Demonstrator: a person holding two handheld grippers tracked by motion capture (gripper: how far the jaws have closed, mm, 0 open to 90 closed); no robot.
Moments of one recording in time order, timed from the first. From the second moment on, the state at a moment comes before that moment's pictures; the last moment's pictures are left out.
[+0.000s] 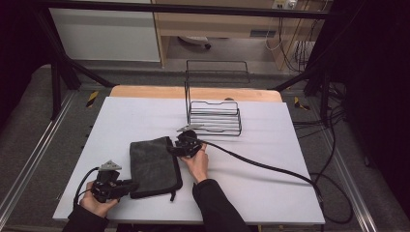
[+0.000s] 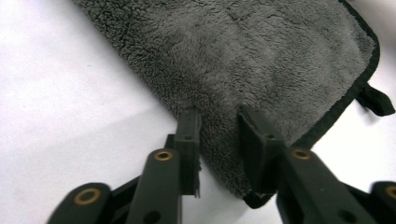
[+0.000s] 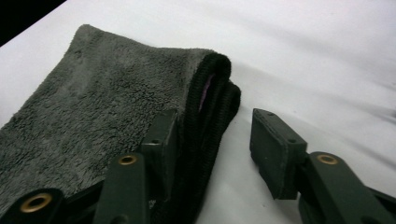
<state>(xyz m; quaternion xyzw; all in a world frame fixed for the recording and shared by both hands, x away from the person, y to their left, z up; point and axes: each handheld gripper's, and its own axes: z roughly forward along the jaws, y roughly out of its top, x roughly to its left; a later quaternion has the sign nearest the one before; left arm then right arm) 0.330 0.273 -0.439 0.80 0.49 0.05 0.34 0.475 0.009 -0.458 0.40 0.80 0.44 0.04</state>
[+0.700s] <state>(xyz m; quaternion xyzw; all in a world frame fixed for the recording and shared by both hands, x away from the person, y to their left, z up) 0.331 0.278 -0.432 0.81 0.47 0.01 0.36 0.453 -0.010 -0.445 0.42 0.79 0.45 0.03</state>
